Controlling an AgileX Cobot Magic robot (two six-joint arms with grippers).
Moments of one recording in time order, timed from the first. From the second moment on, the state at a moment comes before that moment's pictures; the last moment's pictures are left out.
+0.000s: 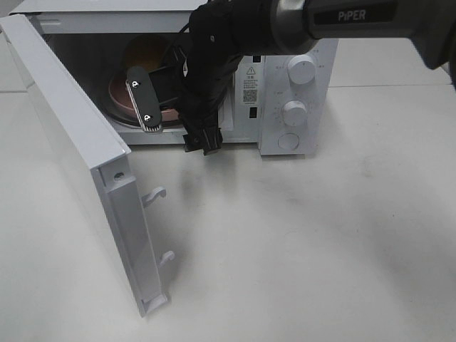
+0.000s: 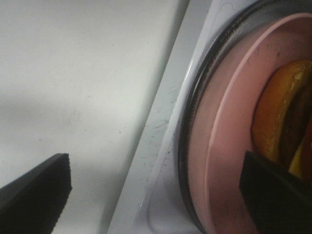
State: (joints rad) left arm 0.09 0.00 -0.52 -0.14 1.09 0.14; right arm 0.67 2.25 -1.80 -0.08 0.54 -1.21
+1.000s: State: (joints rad) left arm 0.09 0.00 -0.52 -0.14 1.09 0.14; right arm 0.64 2.42 -2.04 -0.12 0.58 -1.13
